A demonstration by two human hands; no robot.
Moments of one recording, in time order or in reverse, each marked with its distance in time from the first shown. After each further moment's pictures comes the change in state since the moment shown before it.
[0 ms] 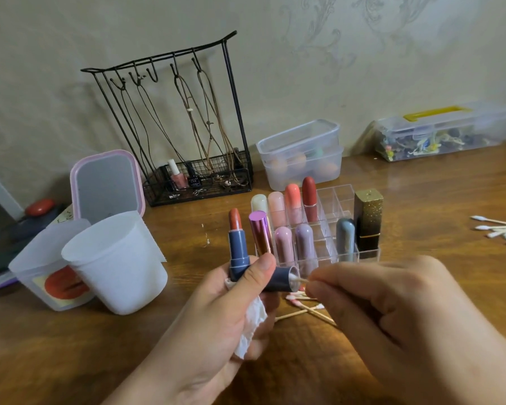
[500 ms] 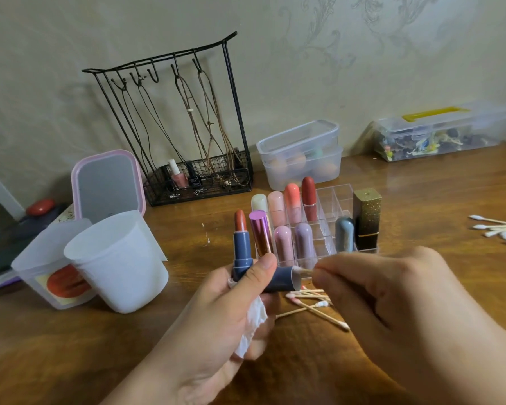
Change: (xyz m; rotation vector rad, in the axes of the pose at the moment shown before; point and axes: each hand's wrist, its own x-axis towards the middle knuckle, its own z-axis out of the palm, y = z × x) left_hand 0.000 -0.001 0.000 -0.001 -0.024 -0.043; right_hand 0.002 0.002 0.000 -0.121 0.027 0.011
